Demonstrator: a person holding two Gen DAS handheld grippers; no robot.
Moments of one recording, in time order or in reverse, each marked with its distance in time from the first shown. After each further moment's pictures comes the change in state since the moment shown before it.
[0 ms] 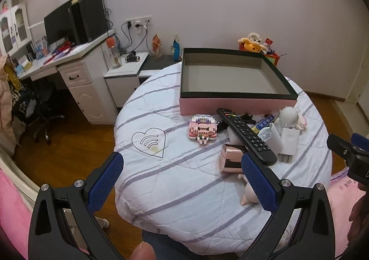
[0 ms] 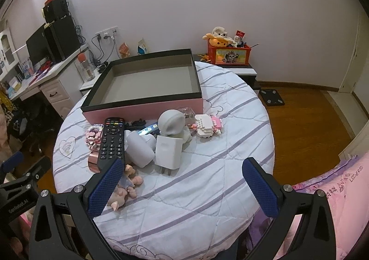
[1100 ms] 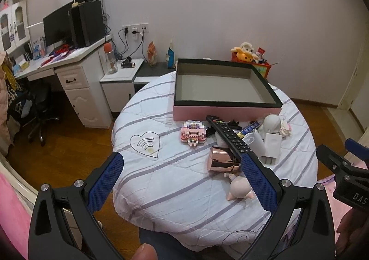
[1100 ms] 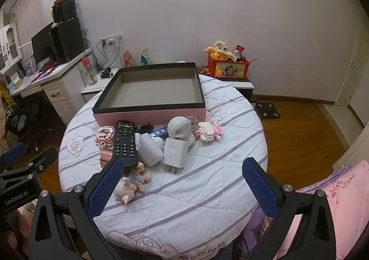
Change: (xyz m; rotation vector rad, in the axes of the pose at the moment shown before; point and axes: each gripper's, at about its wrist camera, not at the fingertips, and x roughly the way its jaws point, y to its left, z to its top) left arm -0.039 -0.002 -0.002 -0.012 -0.052 -0.042; right arm -0.044 0.021 -0.012 -0.041 -0.087 -0.020
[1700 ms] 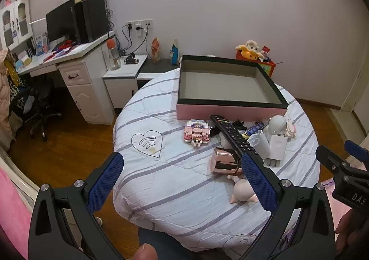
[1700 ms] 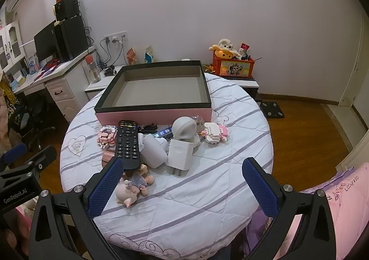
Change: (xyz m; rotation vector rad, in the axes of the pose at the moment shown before) left arm 0.013 0.000 0.002 -0.016 0.026 0.018; right arm 0.016 -0.002 0.004 -0.001 0.023 0.019
